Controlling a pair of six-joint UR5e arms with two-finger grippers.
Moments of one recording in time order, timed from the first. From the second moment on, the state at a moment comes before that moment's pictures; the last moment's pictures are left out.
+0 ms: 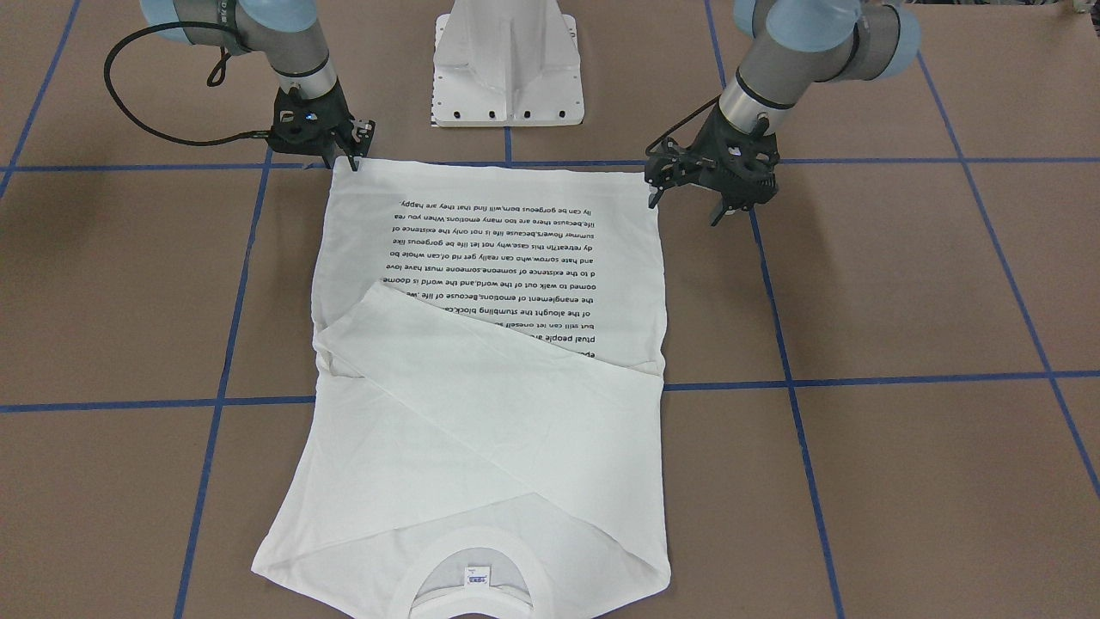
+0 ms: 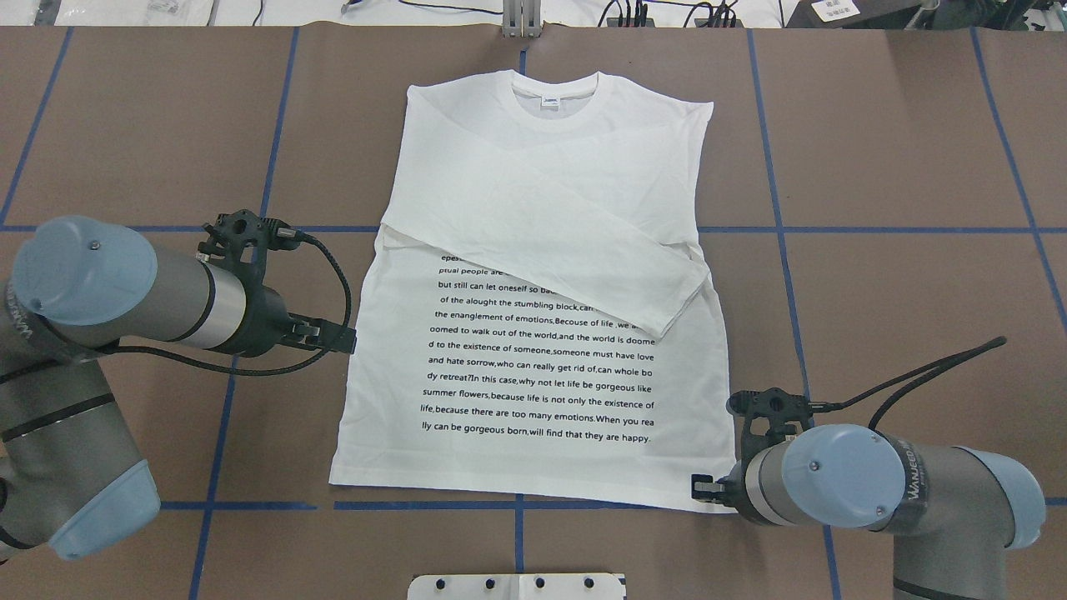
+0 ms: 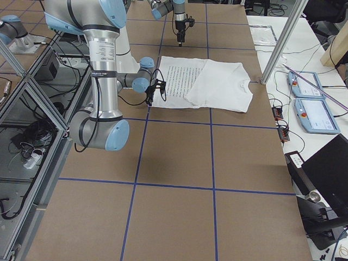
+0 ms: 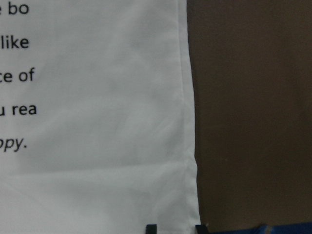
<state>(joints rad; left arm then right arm) -0.59 -1.79 -1.99 -1.93 -1.94 -1.05 0.21 -1.51 2.07 -1.39 1.73 1.52</state>
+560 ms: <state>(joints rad) -0.58 -1.80 -1.98 -1.93 -1.94 -1.06 0.22 -1.51 2.07 -1.39 1.74 1.52</state>
